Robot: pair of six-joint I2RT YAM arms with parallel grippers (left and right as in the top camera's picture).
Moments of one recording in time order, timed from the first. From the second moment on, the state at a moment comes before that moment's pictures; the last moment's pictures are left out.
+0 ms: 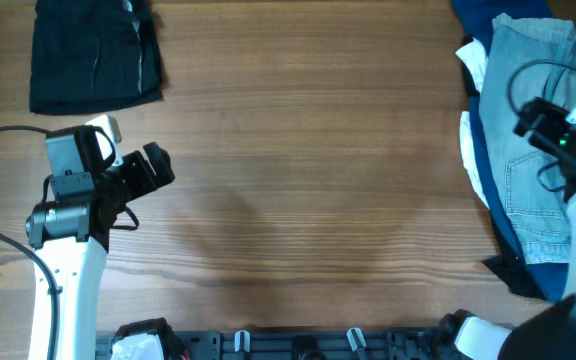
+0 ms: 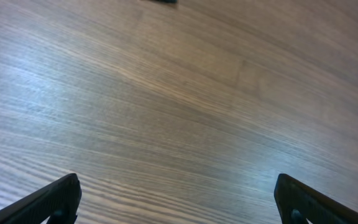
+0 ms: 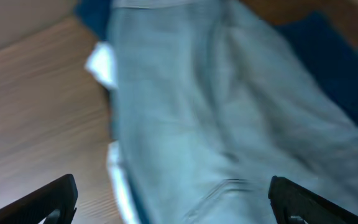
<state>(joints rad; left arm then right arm) 0.16 1.12 0.89 -0.70 0.16 -0.28 -0.54 1.44 1.04 -0.37 -0.15 0.01</state>
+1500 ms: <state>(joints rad) 0.38 1.07 0.95 -0.68 0.14 -0.28 0.61 1.58 1.38 -0.80 -0.42 0.10</state>
